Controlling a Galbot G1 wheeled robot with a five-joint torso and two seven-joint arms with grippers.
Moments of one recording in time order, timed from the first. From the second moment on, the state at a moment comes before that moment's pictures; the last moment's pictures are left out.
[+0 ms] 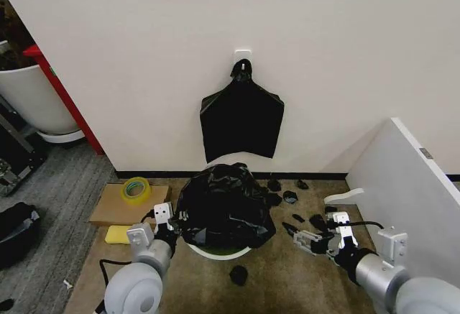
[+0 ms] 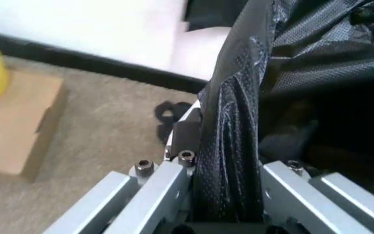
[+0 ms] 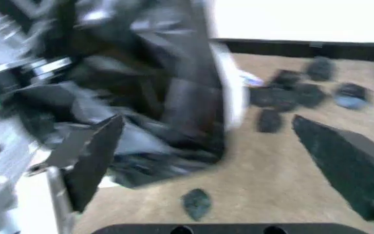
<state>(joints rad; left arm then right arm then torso) 1.41 -1.04 -0.22 -2.22 -0.83 0.32 -0.48 -1.67 0.82 0.59 2.50 1.03 -0.66 0.16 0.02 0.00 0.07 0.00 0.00</state>
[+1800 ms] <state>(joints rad) 1.34 -1.07 -0.19 -2.24 -0.94 0.39 -0.52 -1.49 0.63 0.28 2.50 0.68 -0.47 -0.13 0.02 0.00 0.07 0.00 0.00</state>
